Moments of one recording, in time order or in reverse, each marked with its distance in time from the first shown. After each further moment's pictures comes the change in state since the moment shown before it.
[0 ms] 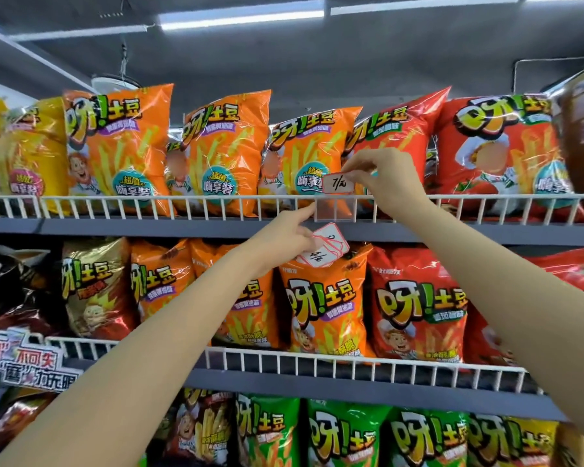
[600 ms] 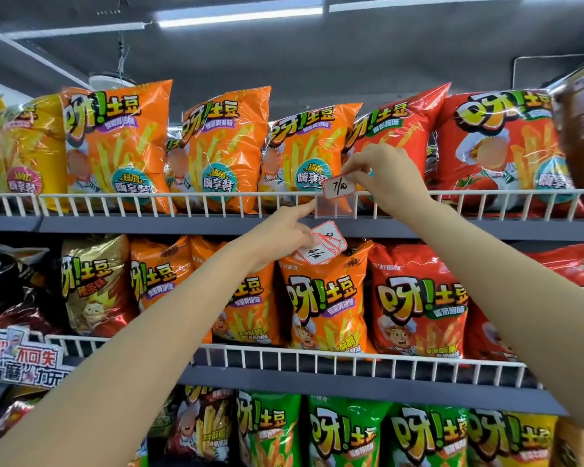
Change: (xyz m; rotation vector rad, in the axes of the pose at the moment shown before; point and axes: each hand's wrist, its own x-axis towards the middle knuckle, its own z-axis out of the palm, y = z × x) left_hand 0.002 -0.002 -0.005 -0.029 -0.032 -0.005; right_hand -0.001 -0.004 -0.003 -0.195 -0.054 -0.105
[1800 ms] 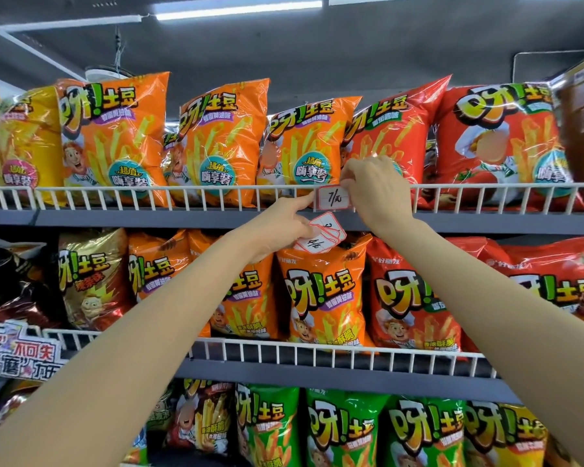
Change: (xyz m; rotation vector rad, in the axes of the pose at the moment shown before) left_hand -0.001 0.003 0.000 -0.020 0.008 -0.002; right_hand -0.018 -0.015 0.026 -0.209 0.067 0.168
